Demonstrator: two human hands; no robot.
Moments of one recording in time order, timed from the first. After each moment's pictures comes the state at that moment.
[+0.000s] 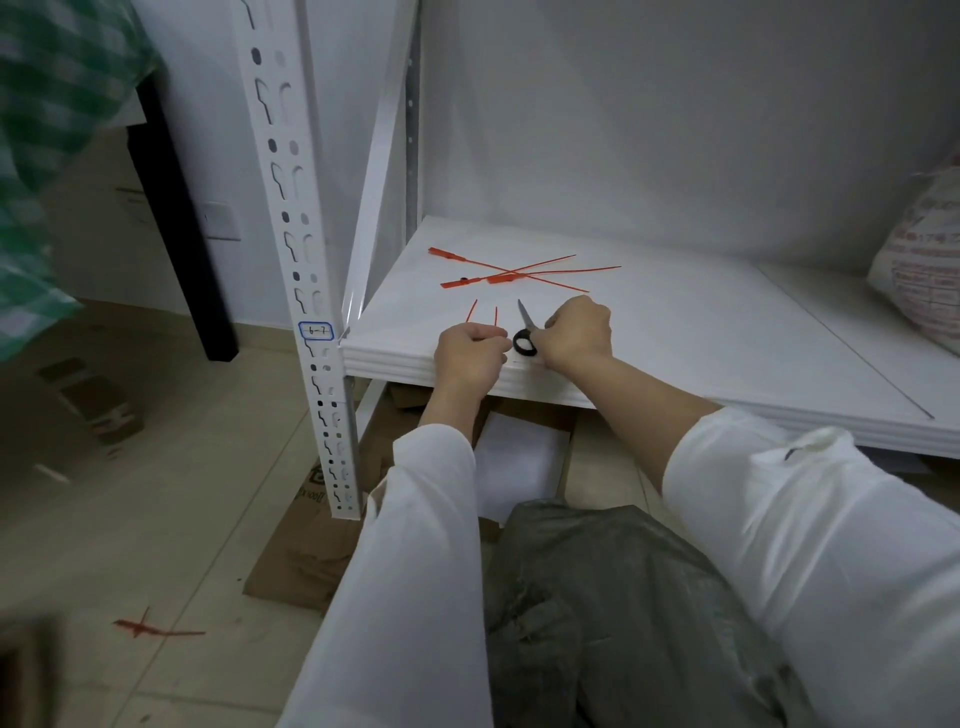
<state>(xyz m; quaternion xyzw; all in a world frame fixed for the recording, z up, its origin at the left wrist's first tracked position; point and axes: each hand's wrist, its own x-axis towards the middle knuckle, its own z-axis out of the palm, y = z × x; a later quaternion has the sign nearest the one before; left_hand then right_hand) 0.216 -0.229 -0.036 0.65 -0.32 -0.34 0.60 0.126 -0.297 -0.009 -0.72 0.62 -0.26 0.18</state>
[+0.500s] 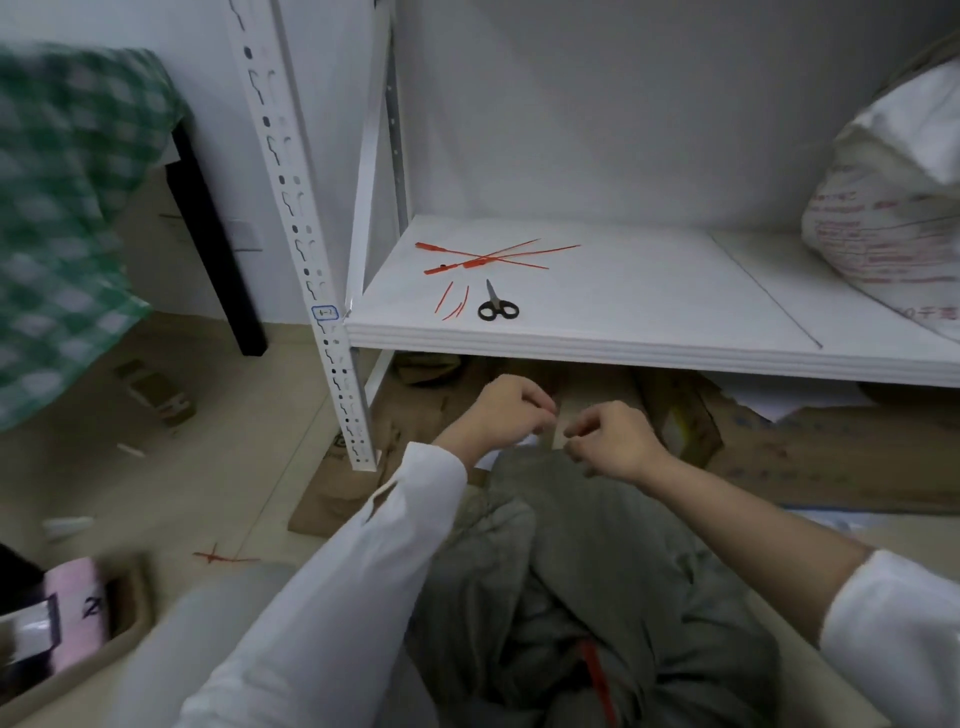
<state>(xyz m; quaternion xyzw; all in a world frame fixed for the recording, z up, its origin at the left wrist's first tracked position) 0.108 -0.107 -0.022 0.66 -0.59 -0.35 0.32 -0.046 -0.140 -0.036 -0.74 0.56 -0.16 0.33</state>
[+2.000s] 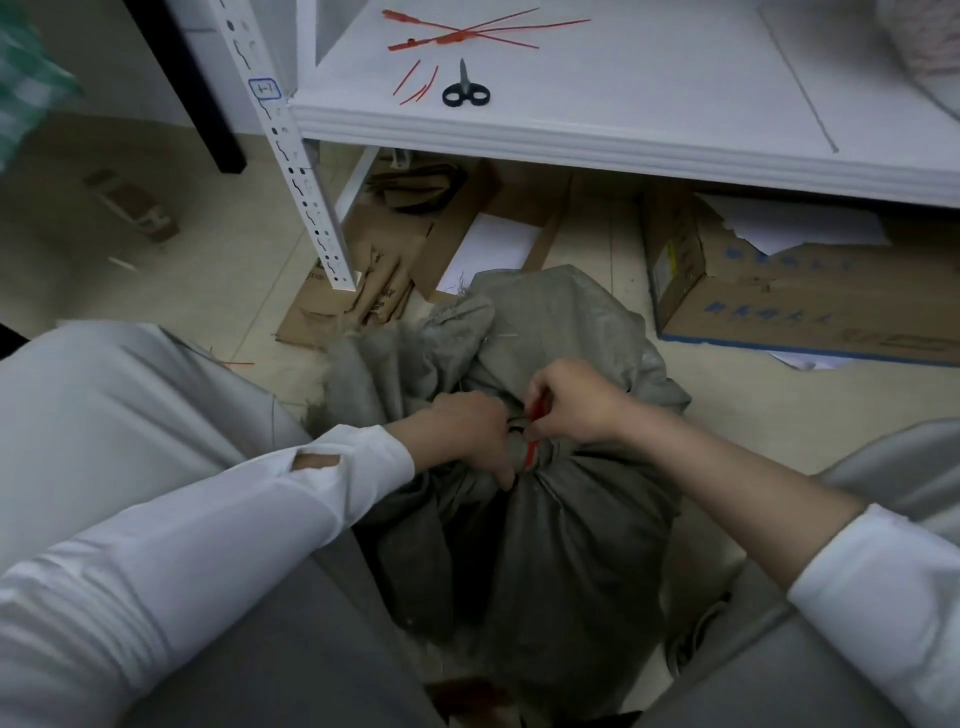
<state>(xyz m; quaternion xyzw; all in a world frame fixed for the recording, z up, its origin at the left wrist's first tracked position) -0.004 0.025 -0.109 0.69 -0.65 -0.27 -0.18 -0.130 -0.049 -0.110 -0.86 0.40 0.08 0.31</state>
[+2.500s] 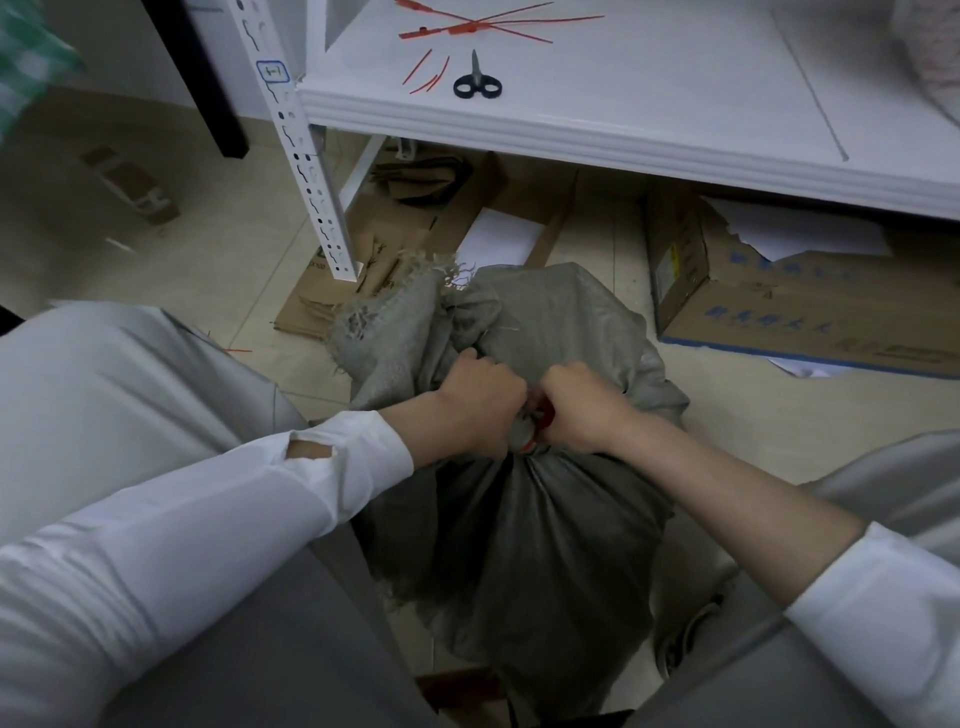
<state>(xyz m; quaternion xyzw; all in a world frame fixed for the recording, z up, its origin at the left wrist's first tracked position) -0.004 0.021 -0.096 0.63 -0.76 -0.06 -0.16 -0.132 -0.037 -0.108 -0.89 0.40 0.11 0.20</state>
